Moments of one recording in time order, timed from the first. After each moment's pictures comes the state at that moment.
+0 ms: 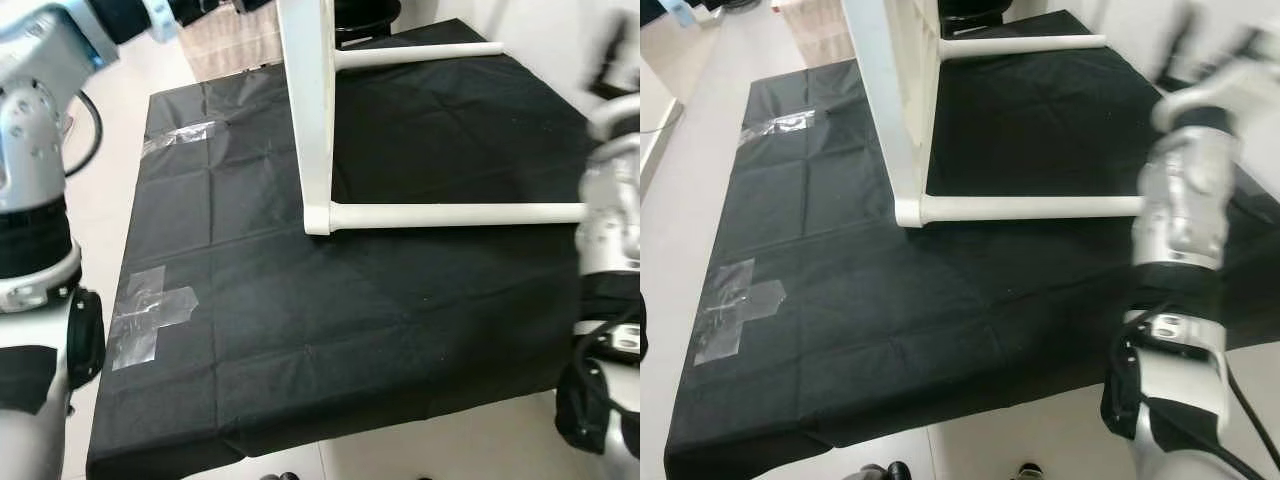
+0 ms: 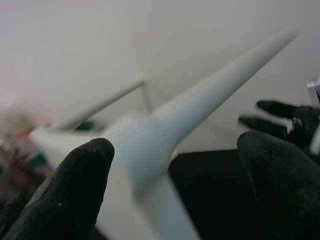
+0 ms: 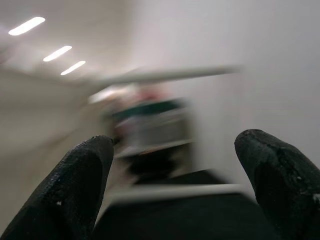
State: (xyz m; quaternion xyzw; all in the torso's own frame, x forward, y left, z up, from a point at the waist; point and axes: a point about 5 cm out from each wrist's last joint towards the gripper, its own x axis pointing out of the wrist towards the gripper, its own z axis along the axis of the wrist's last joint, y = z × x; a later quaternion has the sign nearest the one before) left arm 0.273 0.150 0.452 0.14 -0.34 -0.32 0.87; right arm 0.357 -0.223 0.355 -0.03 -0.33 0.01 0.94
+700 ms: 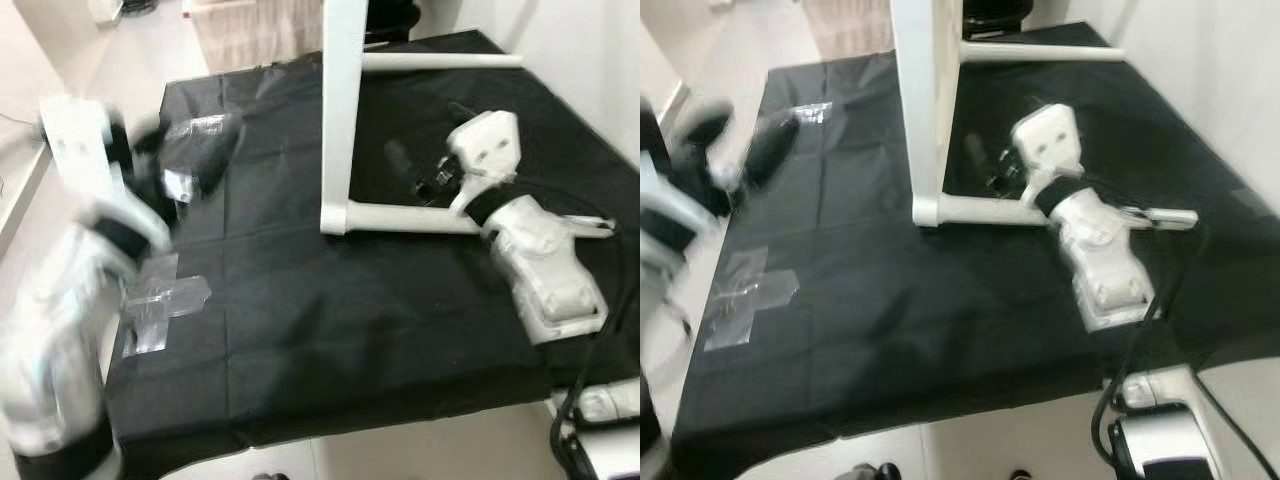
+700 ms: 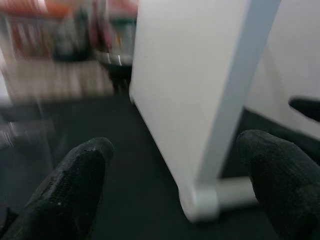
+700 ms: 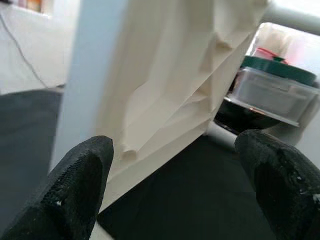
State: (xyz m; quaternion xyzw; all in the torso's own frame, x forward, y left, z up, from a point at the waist) left arm 0.262 0.178 0.279 -0.09 -0.17 -0.17 0.97; right arm 0.348 -0.165 0.277 -0.21 -0.21 0.17 0.94
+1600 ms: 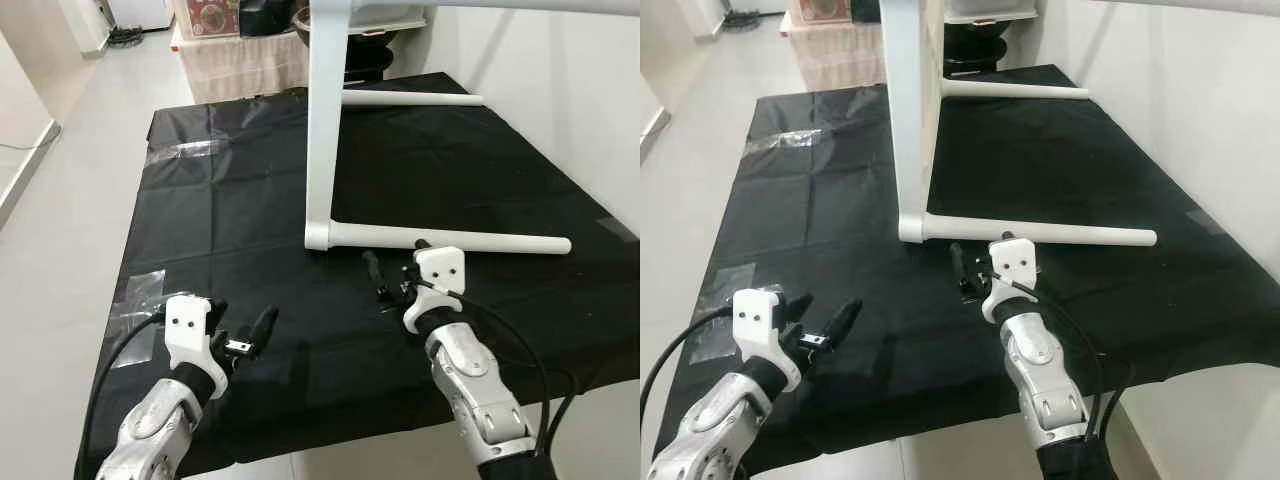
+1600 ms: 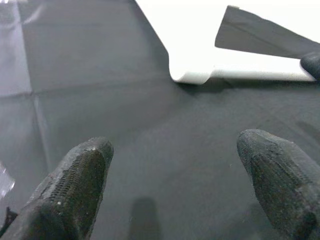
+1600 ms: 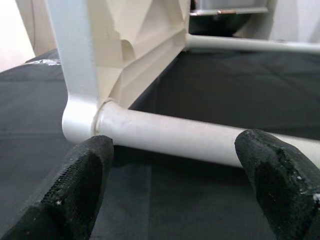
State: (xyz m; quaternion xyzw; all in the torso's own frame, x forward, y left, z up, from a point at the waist) left arm 0.250 0.151 0.139 -0.07 -0.01 -0.14 0.99; right arm 0.310 -0.139 0.147 -0.02 -0.06 0.08 0.99
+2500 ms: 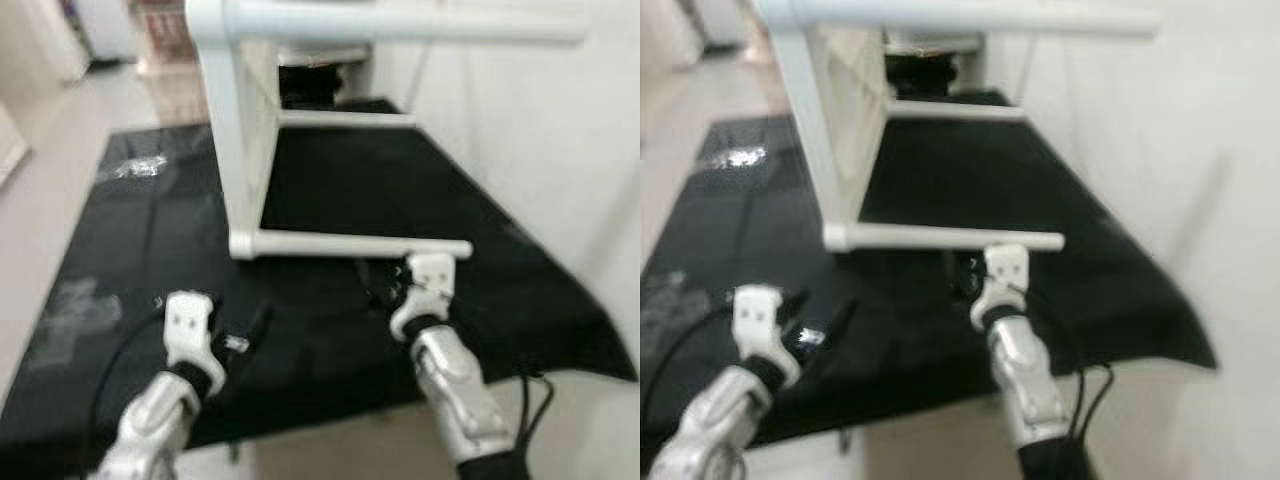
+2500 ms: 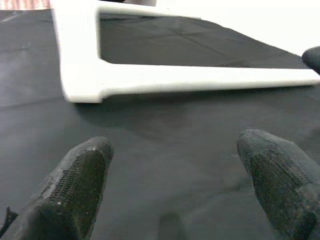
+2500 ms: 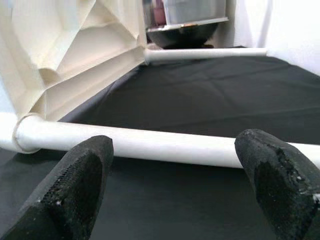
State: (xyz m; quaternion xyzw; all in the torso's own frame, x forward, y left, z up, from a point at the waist) left arm 0.255 0.154 0.130 -0.06 -0.02 -0.14 0.99; right arm 0.316 -0.131 0.146 0.01 -0.05 0.09 0.99
